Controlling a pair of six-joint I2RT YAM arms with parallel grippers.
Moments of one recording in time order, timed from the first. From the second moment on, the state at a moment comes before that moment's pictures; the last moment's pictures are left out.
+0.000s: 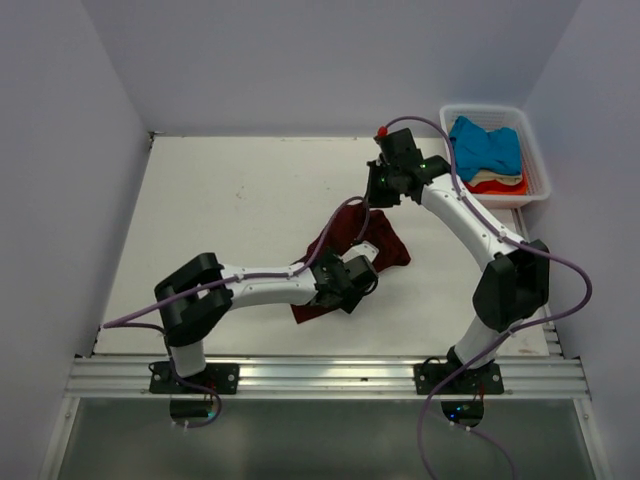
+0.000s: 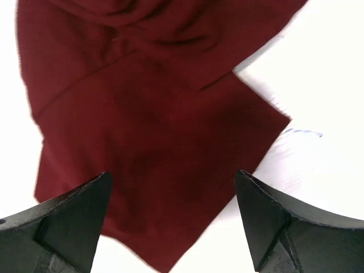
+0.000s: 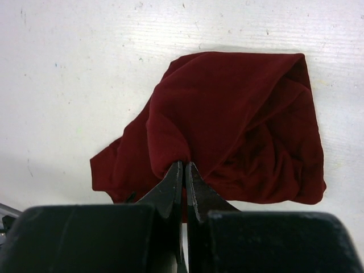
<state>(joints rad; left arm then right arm) -1.13 1.78 1.16 -0.50 -0.47 -0.38 0.43 1.70 1.57 -0.77 -0.07 0.46</state>
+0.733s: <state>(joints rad) -1.19 1.93 1.21 -0.28 -0.47 -0.58 0.43 1.69 1.54 -0.77 -0.07 0.45</state>
